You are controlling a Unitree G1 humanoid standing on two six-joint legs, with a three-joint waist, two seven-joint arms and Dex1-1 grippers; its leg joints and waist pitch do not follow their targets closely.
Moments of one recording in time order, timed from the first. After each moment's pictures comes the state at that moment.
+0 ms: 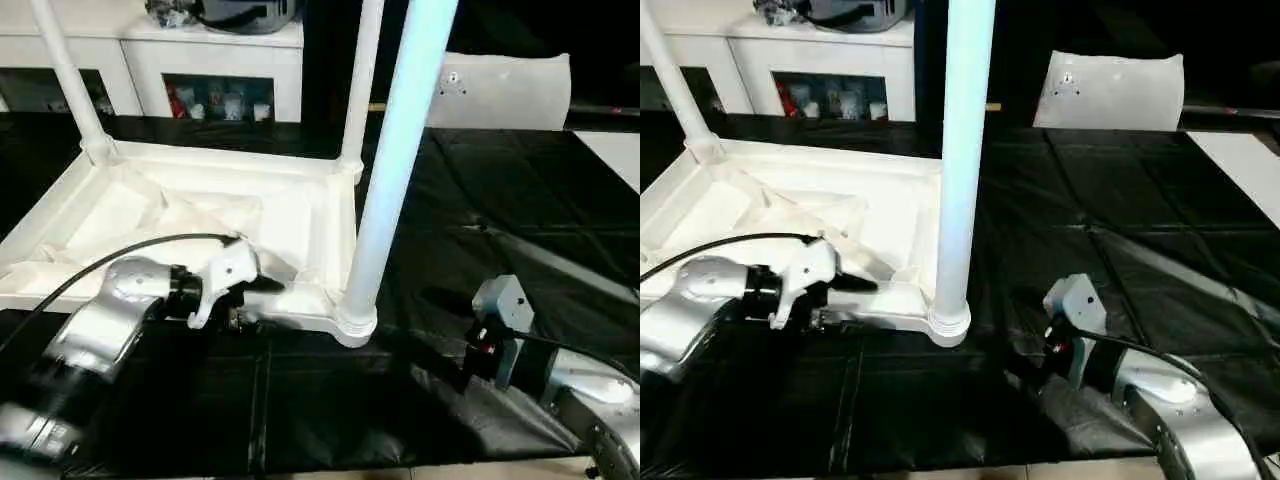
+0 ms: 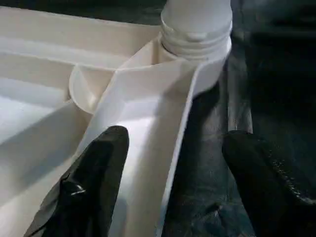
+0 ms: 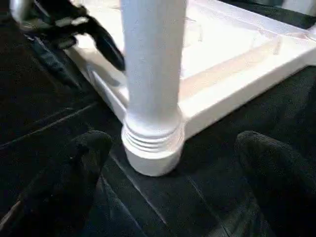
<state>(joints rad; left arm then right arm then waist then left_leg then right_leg) -0.48 0.61 -0.33 0.31 -0.13 0.17 -1.25 0.08 -0.53 0.03 -0.36 0.36 0.43 0.81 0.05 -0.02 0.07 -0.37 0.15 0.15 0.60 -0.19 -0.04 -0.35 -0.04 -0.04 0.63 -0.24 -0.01</state>
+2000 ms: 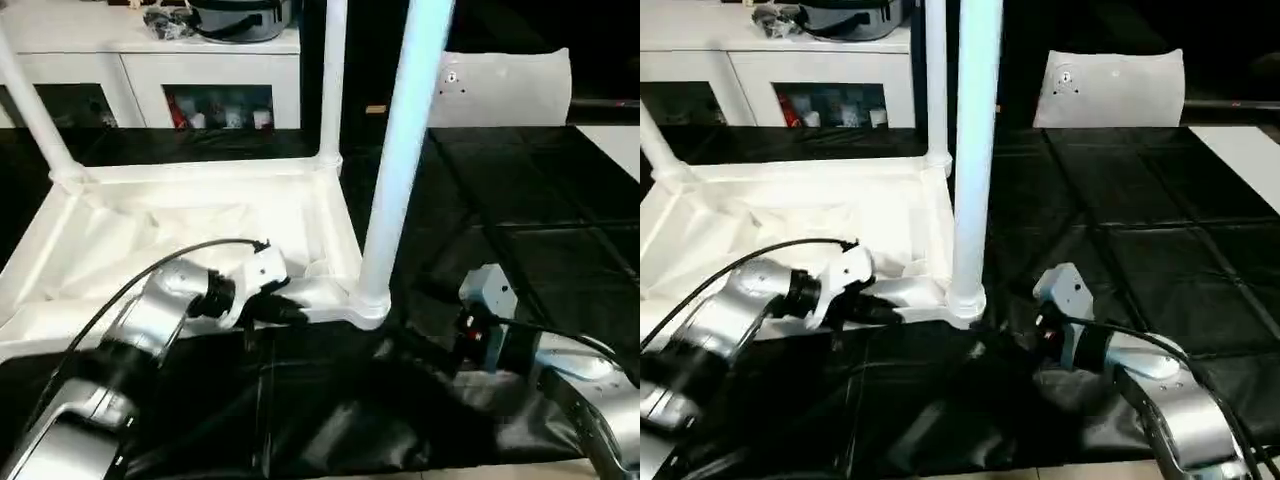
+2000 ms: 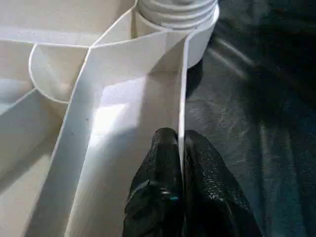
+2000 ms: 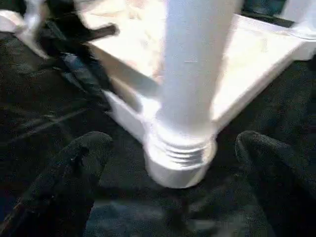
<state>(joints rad) -0.51 0.44 -0.31 0.47 -0.04 0.14 -1.25 -0.04 -0.52 0.08 -0.17 0.31 0.34 0.79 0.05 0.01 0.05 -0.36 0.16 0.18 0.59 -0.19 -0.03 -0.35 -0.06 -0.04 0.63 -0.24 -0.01</state>
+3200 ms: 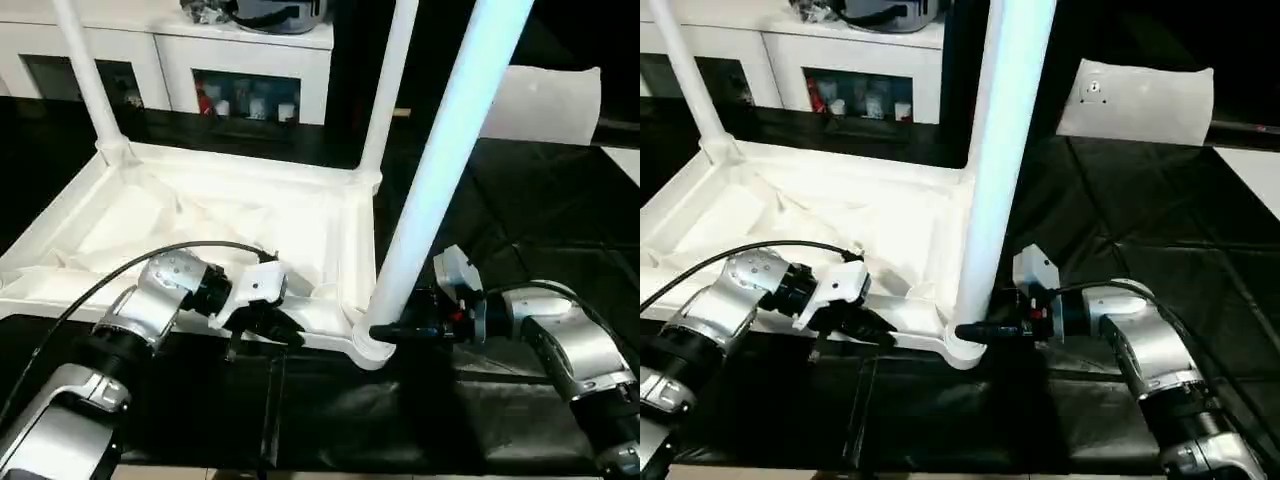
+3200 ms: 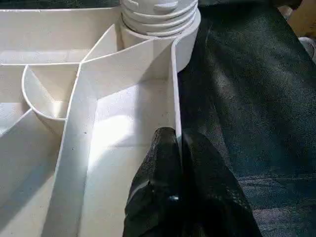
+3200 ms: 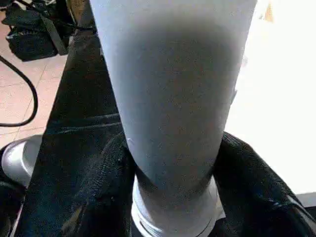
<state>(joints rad) -0.61 0.48 -0.38 0.61 -0.02 -0.10 -1.48 -0.36 -0.52 0.22 0.26 0.34 0.16 1.32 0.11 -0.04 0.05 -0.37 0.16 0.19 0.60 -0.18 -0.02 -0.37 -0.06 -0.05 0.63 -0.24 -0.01</state>
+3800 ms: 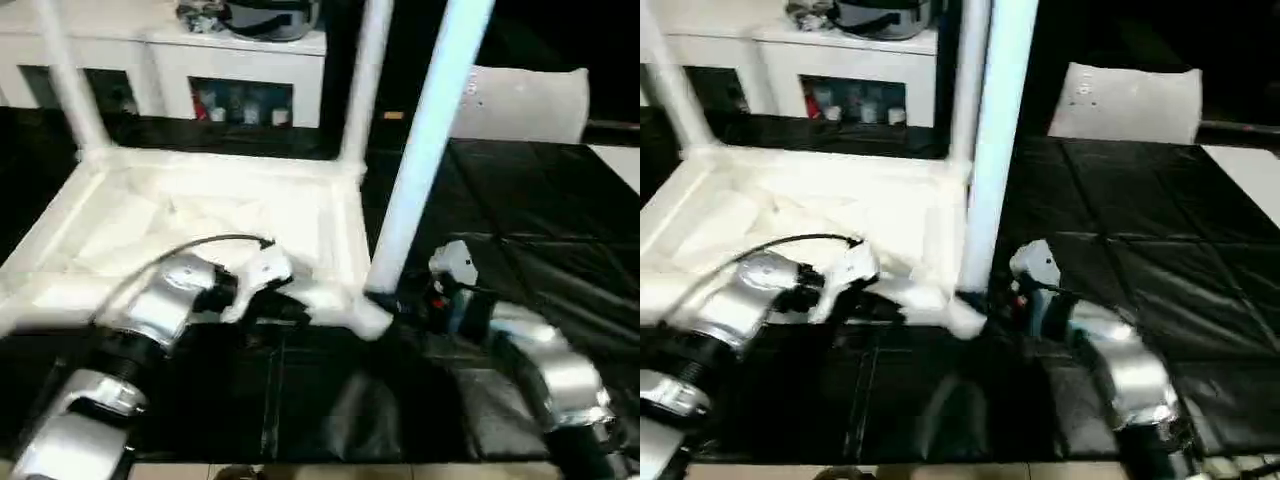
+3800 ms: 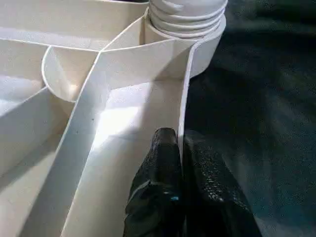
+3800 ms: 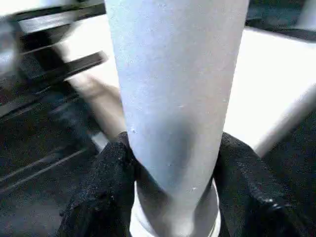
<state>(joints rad) -0.58 0.35 -0.29 0.55 0.03 0.20 -1.17 -0.22 -0.28 0.08 0.13 0.25 0.28 0.76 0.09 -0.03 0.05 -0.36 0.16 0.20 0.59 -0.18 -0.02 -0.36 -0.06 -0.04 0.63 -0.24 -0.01</state>
